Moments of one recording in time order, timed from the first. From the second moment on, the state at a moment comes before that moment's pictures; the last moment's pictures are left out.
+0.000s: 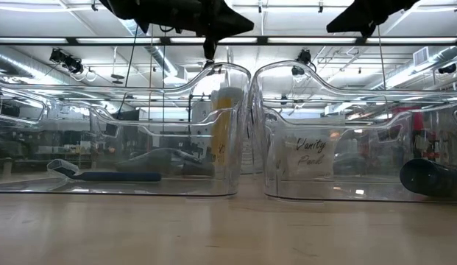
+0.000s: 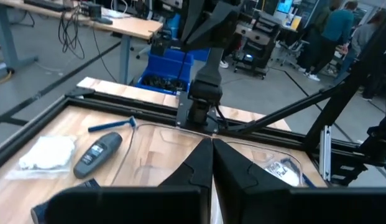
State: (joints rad) left arm 0.20 1.47 1.01 0.32 0.21 -0.19; right arm -0.15 0.71 0.81 -0.45 0.18 -0.04
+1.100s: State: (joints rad) left arm 0.21 1.46 1.01 0.32 0.15 -0.15; right arm -0.12 0.68 0.81 -0.50 -0.04 -0.03
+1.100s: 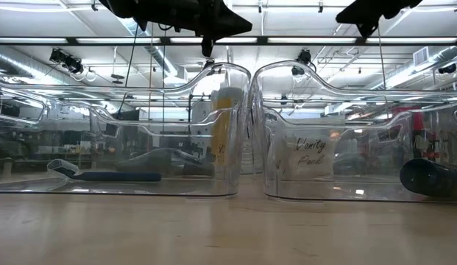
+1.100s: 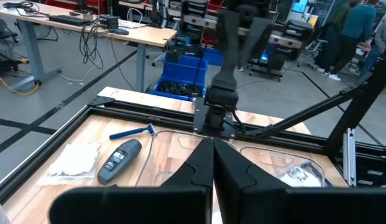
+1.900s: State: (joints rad) left arm 0.21 1.46 1.01 0.32 0.06 -0.10; right arm 0.18 0.69 0.81 -0.61 -0.16 0.02
